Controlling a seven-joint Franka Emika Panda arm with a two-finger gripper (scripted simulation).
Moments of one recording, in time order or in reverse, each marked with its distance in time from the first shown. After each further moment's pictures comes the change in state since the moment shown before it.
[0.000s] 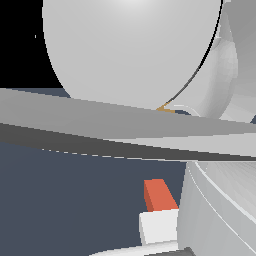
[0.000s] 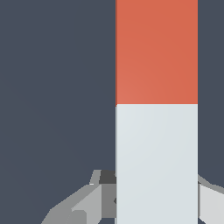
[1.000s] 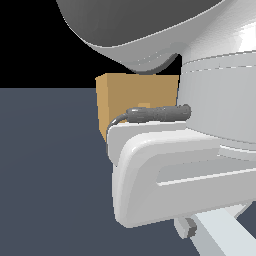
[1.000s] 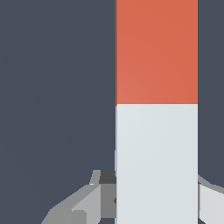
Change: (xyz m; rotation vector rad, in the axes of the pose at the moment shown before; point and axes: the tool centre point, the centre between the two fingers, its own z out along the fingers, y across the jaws) arm 0.071 0.028 -0.039 0.005 0.000 -0.093
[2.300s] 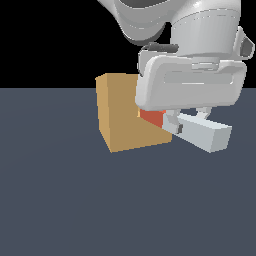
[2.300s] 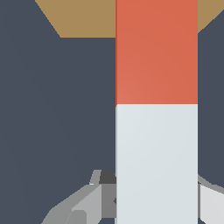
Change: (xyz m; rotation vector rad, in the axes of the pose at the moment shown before) arm 0.118 0.050 -0.070 -0.003 0.000 -0.156
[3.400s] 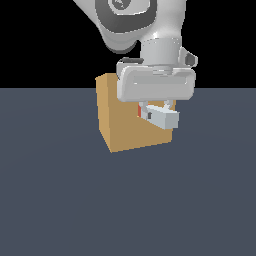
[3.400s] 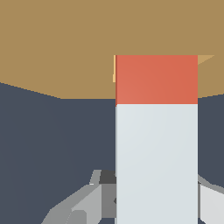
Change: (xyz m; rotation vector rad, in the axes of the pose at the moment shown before) arm 0.106 -0.001 -0.001 -0.001 0.000 -0.002
